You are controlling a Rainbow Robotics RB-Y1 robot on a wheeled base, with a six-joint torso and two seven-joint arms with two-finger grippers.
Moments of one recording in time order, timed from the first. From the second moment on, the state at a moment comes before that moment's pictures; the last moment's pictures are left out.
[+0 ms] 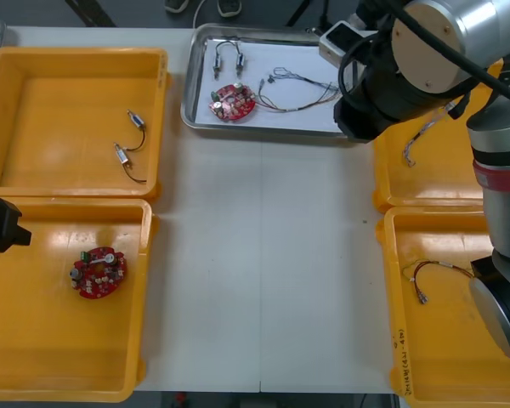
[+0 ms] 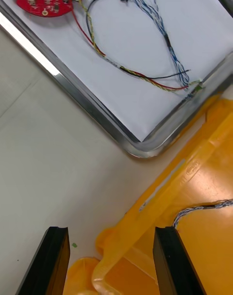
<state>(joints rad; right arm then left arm) -0.83 -0.37 0.15 -1.91 -0.39 1.92 1.74 -0.14 0.77 0.30 -2.16 0.87 1.91 -1.21</state>
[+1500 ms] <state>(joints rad) -0.18 -0.62 -0.42 -2.16 -0.75 1.92 1.54 -0.14 0.77 0.30 -2.16 0.87 1.91 -1.21</state>
